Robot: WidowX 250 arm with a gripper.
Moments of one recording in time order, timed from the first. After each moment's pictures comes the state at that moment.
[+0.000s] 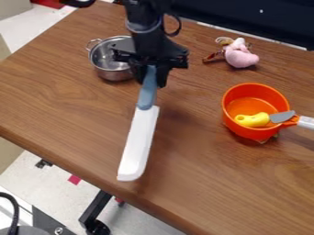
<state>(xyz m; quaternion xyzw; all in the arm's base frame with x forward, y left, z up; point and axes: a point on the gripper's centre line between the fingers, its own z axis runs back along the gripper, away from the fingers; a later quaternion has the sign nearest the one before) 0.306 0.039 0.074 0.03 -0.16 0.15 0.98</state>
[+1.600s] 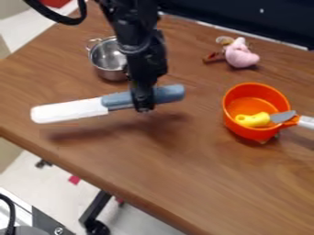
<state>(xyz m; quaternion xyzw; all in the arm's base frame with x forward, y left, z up) 0.277 0.041 0.053 0.06 -0.09 -0.45 0.89</state>
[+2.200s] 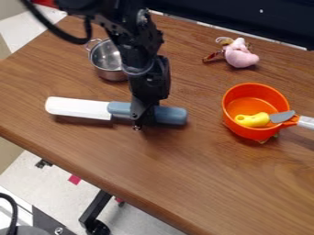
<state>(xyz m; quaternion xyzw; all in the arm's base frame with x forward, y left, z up) 0.278 0.039 0.024 0.07 -0.08 -0.56 0.82</state>
